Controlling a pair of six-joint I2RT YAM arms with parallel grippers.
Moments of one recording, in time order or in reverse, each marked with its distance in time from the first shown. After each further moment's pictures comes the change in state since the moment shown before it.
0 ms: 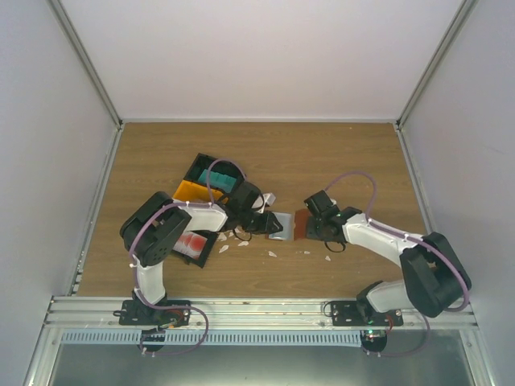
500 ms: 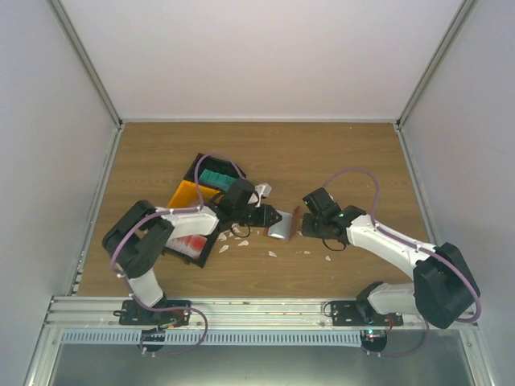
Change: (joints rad) left arm -0.003 -0.181 -0.088 0.066 -0.123 -0.016; right arm 0.054 -0.089 0.052 -0.059 -0.039 0.011
